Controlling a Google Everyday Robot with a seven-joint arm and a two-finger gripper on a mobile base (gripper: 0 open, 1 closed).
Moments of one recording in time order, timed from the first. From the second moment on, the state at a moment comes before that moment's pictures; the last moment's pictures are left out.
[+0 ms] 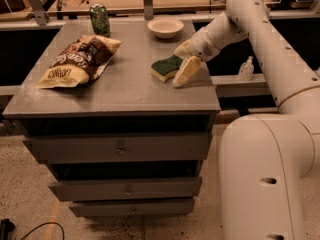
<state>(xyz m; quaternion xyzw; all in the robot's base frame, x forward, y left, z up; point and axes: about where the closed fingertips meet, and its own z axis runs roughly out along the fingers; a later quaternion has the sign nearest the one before) 0.743 -0.065 0.835 -0.64 0.67 0.22 0.31</state>
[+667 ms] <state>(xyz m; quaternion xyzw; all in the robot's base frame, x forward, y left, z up) 0.746 -0.062 0.830 -0.63 0.67 0.22 0.31</state>
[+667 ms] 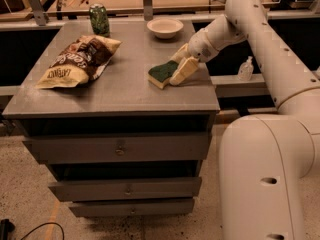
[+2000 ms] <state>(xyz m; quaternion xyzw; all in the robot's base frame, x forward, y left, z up) 0.756 -0.035 0.840 -0.60 0.69 0.23 0.33</state>
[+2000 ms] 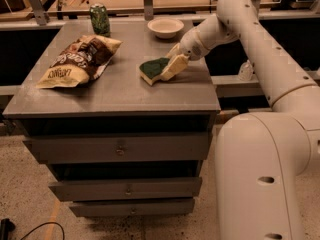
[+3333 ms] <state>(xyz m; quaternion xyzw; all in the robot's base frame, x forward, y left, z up) 0.776 0.041 0.835 -0.51 0.77 0.24 0.31</state>
